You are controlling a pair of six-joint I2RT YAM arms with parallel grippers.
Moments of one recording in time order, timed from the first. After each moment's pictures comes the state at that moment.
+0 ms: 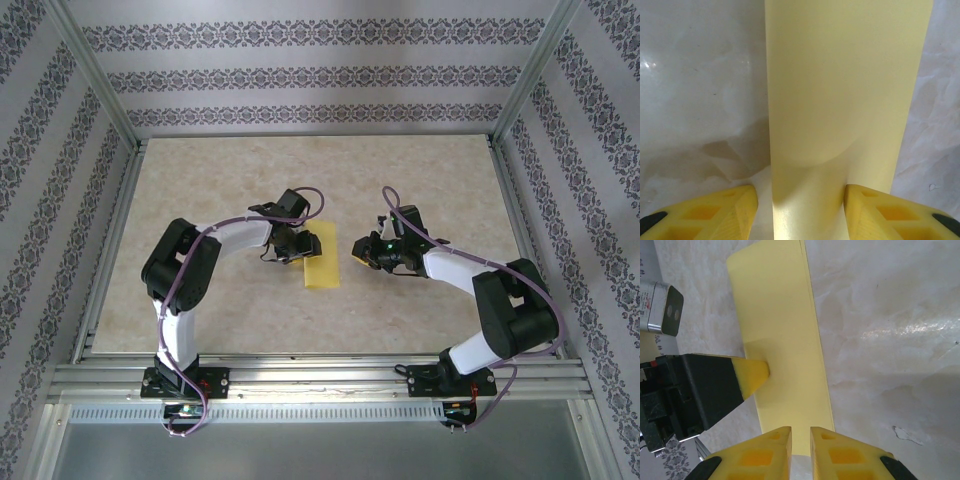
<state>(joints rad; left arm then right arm) -0.53 1.95 1.26 -0.51 0.29 -0.72 0.34 1.52 0.69 -0.04 -0.59 0.86</state>
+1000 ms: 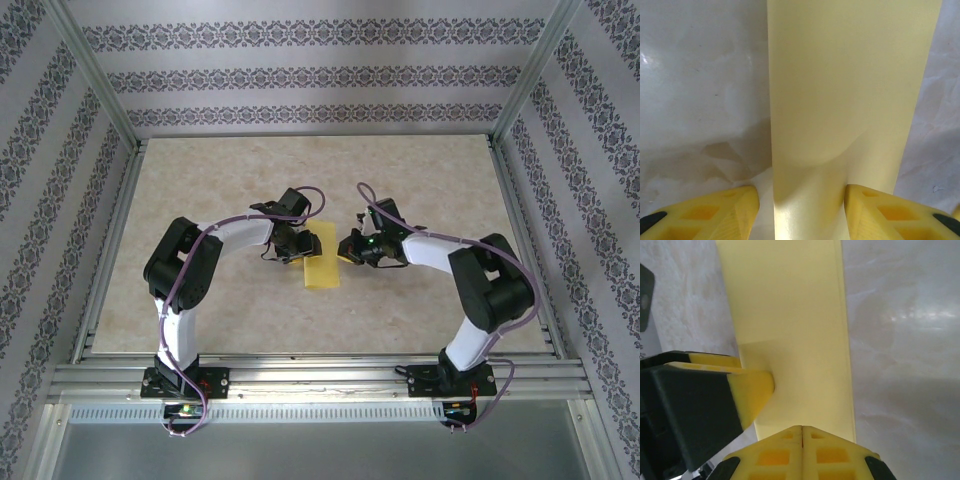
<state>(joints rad) -0.53 1.97 1.28 -0.53 0.29 -0.72 0.43 1.73 0.87 -0.10 -0.59 0.81</state>
